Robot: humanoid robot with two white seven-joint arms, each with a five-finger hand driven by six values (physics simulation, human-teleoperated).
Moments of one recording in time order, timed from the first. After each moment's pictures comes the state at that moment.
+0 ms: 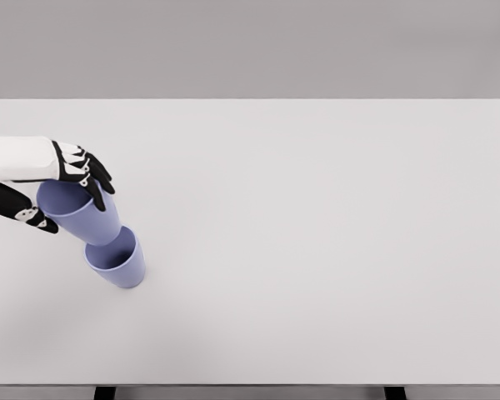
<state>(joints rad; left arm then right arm) -1.12 1.34 -1.20 -1.77 0.39 -0.61 -0.61 0.00 0.00 -0.07 0.14 0.08 -0.15 0.14</state>
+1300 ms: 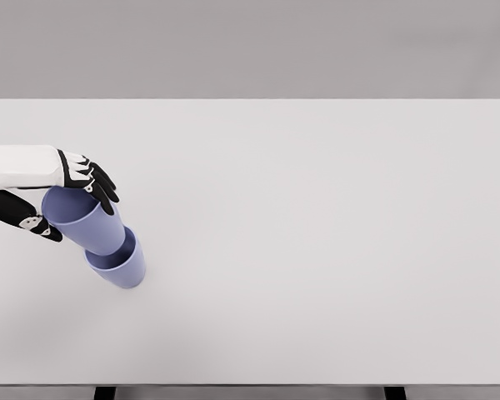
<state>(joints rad) -1.09 1.34 -1.20 -1.77 0.41 -0.61 -0.61 0.00 0.00 -0.07 0.14 0.08 -0.15 0.14</state>
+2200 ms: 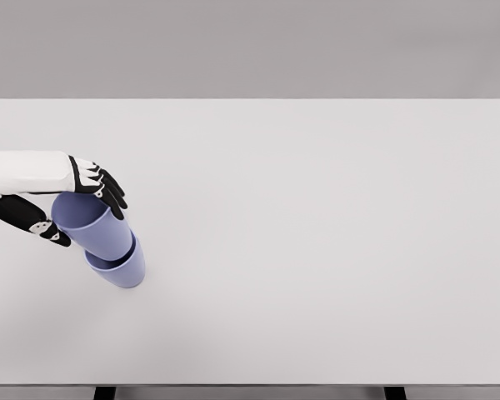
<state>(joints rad) -1.08 1.31 -1.21 -1.76 0.41 -0.61 -0.61 0.00 0.00 -0.07 0.14 0.08 -0.15 0.14</state>
